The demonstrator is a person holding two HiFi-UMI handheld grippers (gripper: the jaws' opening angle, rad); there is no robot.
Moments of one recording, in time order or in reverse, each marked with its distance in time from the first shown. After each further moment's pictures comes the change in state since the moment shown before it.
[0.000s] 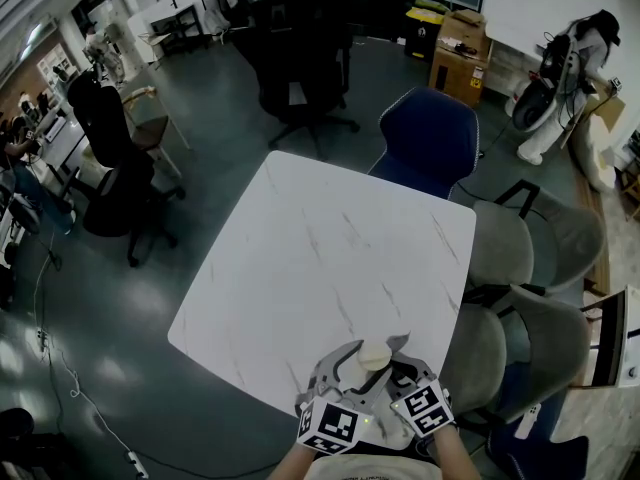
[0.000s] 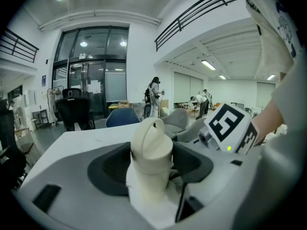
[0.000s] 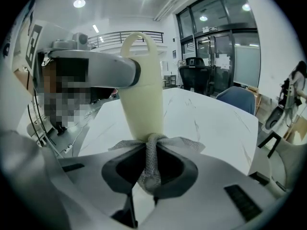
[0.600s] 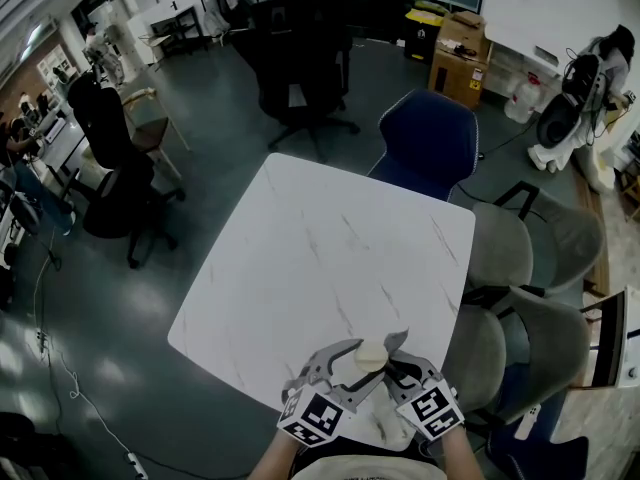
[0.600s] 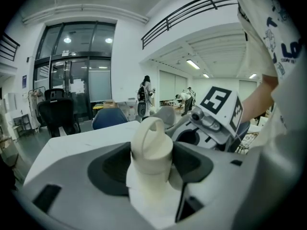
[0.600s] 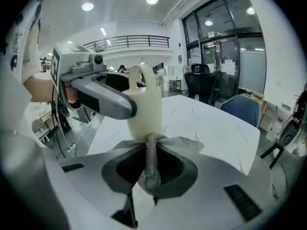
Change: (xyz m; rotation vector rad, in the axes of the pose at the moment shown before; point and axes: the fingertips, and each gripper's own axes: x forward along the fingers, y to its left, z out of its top) left arm -0.003 0.002 -0.002 0.094 0.015 -0.180; right arm -0.021 0.003 0.030 -0.058 -0.047 0.047
